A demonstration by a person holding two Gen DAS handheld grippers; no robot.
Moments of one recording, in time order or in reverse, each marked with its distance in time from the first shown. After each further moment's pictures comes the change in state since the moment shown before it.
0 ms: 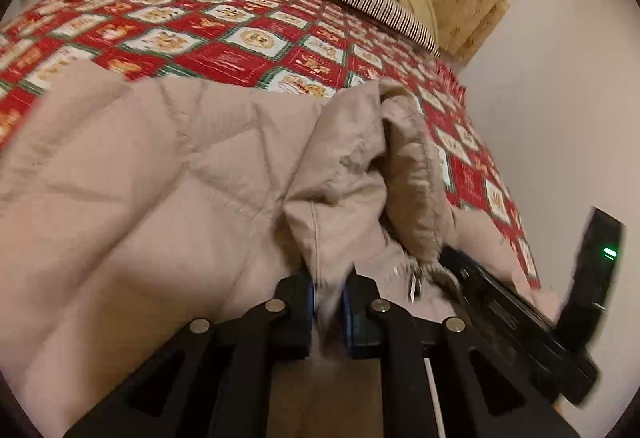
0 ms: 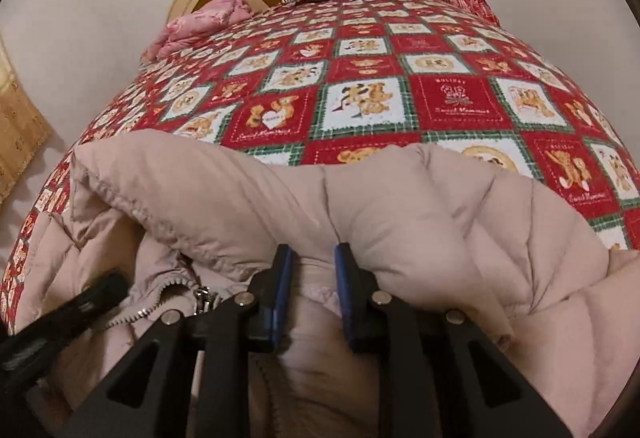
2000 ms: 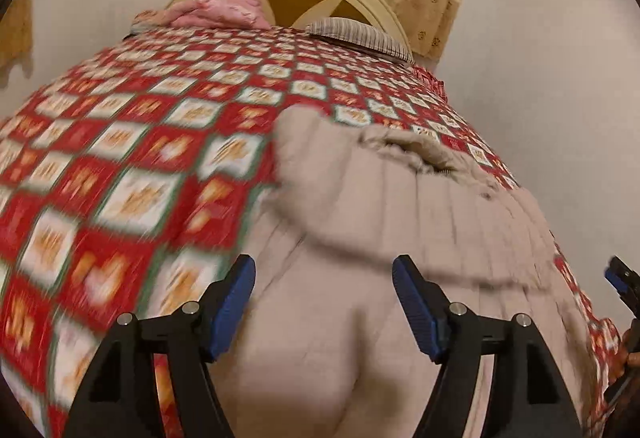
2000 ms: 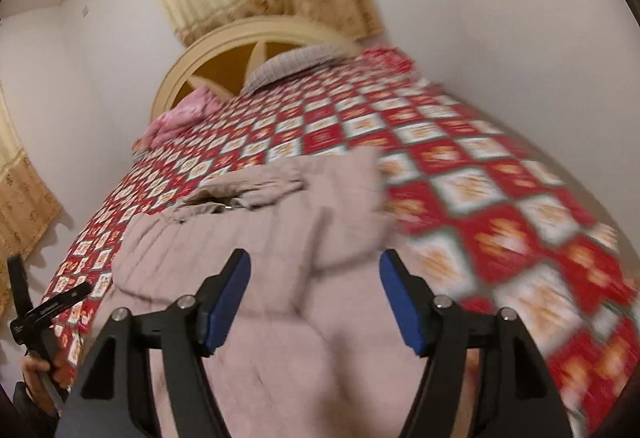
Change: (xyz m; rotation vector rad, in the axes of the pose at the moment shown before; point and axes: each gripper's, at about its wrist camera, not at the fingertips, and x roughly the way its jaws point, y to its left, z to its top) left arm -0.188 0.087 -0.069 0.210 -0.091 0.015; right arm -0.298 -0.052 -0.167 0.211 -0.296 -0.087
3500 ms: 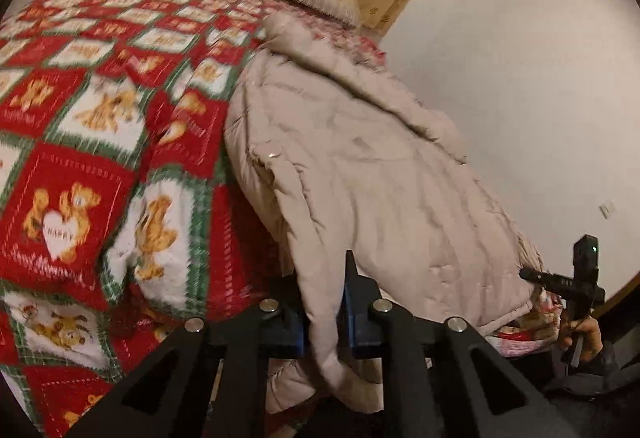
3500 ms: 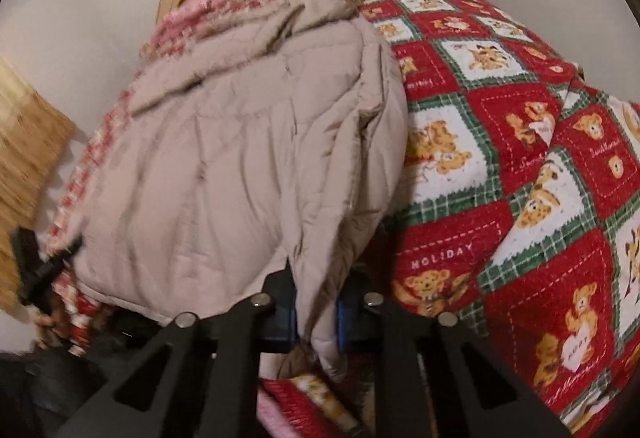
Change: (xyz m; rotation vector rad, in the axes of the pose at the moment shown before) left arm -0.097 0.032 -0.149 -0.057 0.094 -0.327; right arm -0.062 -0.039 -0.131 0.024 0.411 0.111
